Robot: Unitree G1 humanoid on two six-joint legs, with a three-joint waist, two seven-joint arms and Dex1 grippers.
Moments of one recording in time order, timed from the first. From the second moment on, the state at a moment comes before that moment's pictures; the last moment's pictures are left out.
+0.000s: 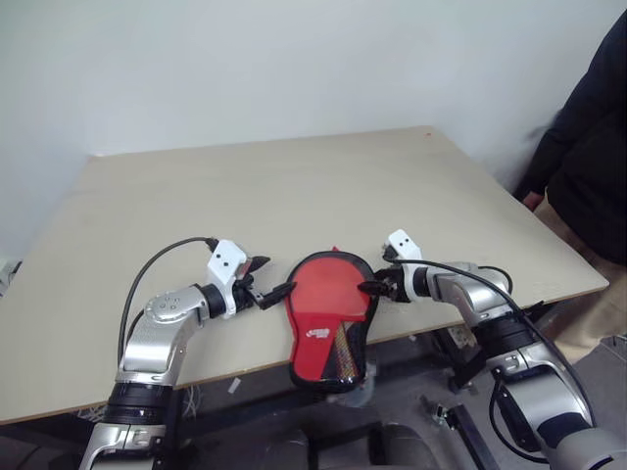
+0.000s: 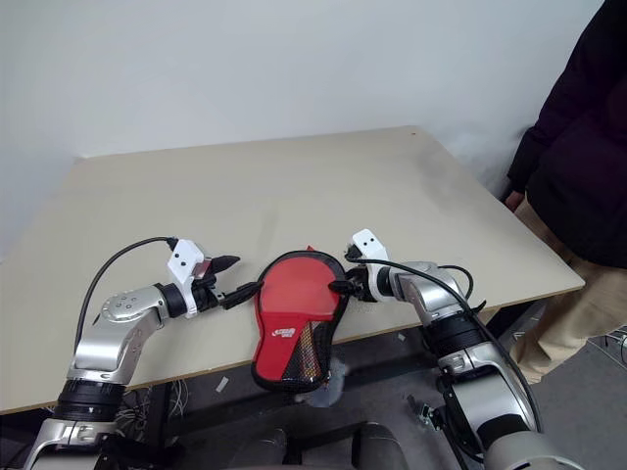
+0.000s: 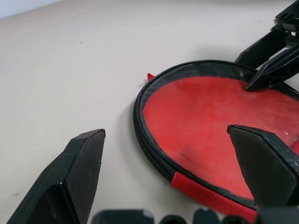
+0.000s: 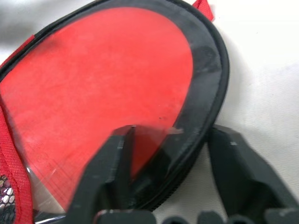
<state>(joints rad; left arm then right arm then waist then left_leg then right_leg) -0.23 0.51 0.03 0.03 -0.27 0.36 -0.82 -0.65 -0.32 0.24 0.34 0.21 0.81 0.77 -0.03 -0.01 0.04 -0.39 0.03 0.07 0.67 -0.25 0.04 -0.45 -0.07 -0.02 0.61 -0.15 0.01</state>
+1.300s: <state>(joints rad) -0.19 0.51 0.03 0.03 -0.27 0.36 -0.76 -1.24 -0.19 0.19 1.29 -0.01 0.24 0.63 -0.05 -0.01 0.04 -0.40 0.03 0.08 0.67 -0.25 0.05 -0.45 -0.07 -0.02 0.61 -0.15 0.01</state>
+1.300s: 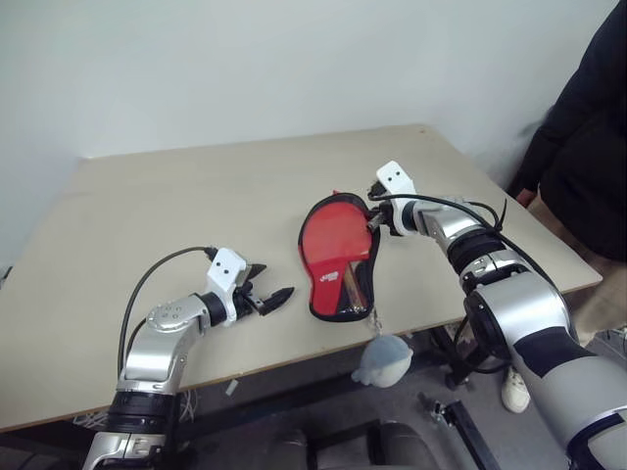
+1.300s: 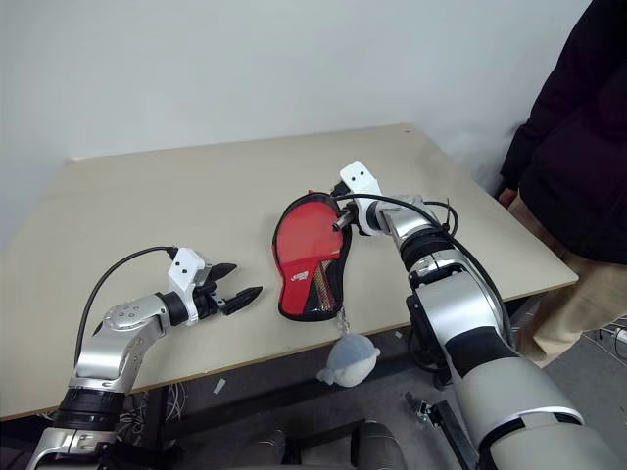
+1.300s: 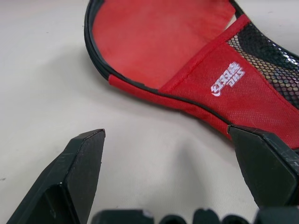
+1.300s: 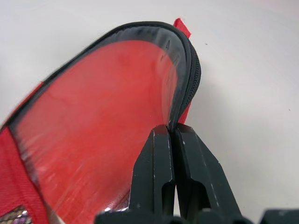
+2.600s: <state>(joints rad) -0.13 0.51 0.07 -0.09 -0.31 0.39 -0.72 -1.03 -0.22 0.05 0.86 -0.01 0.25 0.79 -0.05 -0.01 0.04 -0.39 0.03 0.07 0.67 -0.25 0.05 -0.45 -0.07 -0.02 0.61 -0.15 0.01</state>
